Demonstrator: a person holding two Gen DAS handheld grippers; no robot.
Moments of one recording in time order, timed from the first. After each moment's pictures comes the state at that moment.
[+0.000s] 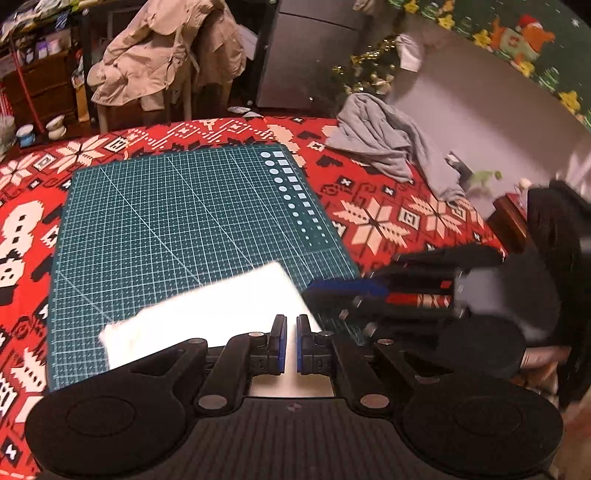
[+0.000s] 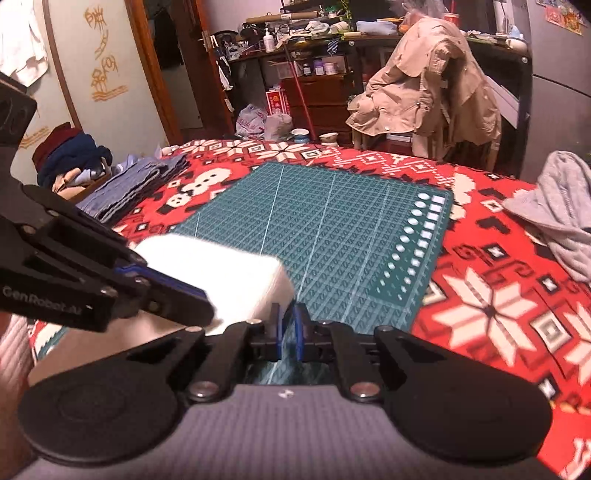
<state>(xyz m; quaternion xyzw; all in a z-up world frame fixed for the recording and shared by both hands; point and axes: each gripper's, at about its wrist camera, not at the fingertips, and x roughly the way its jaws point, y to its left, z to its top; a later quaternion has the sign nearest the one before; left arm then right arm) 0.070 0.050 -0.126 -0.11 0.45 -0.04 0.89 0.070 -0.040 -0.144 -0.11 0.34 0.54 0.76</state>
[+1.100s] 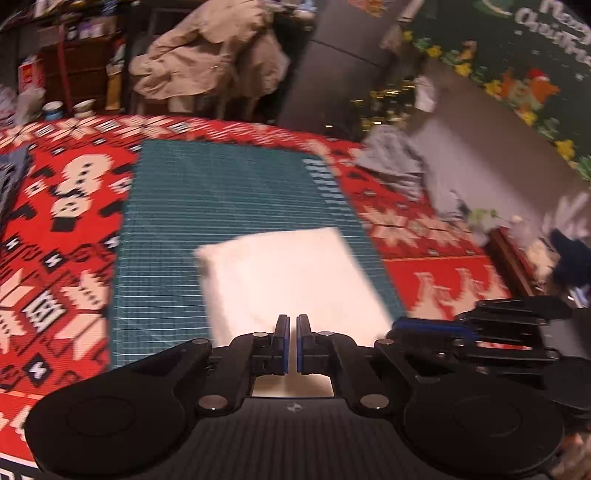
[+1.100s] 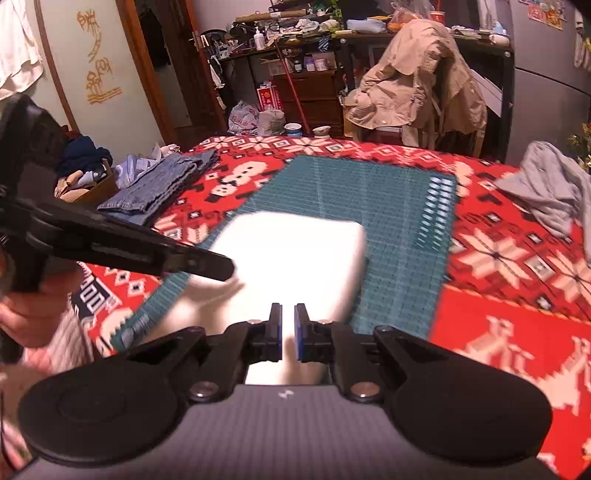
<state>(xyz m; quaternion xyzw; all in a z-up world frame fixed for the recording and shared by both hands) -0.020 0.112 -0.129 -0.17 0.41 0.00 0.90 -0.025 -0.056 -0.093 -0.10 0.36 0.50 0.78</state>
